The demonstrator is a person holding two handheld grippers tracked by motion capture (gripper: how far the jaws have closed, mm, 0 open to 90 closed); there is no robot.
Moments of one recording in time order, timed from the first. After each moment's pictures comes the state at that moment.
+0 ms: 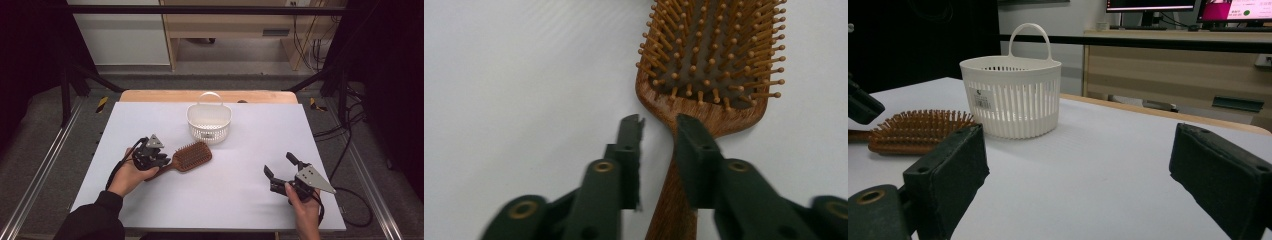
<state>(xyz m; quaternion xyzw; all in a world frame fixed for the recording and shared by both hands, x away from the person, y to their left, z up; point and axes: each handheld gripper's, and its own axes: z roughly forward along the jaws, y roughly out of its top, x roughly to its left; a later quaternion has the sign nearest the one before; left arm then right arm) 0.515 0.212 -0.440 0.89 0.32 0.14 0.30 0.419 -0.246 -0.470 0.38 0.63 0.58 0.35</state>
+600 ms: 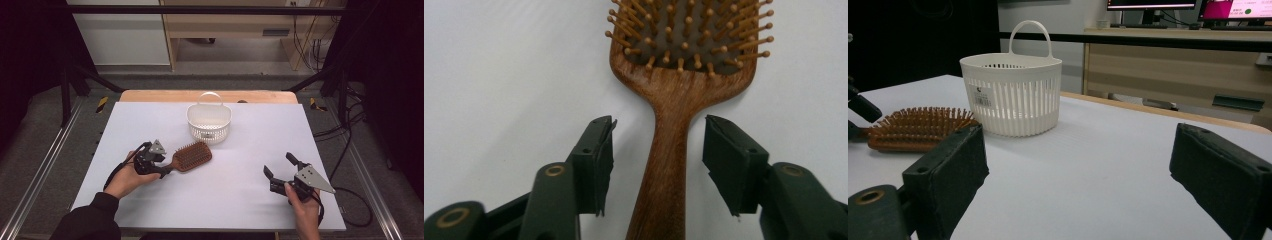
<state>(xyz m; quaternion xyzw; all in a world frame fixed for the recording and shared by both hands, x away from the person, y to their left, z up) 0.510 0.210 -0.452 0.91 0.29 0.12 0.27 0.419 -0.246 -0.470 0.38 0.63 0.58 0.35</state>
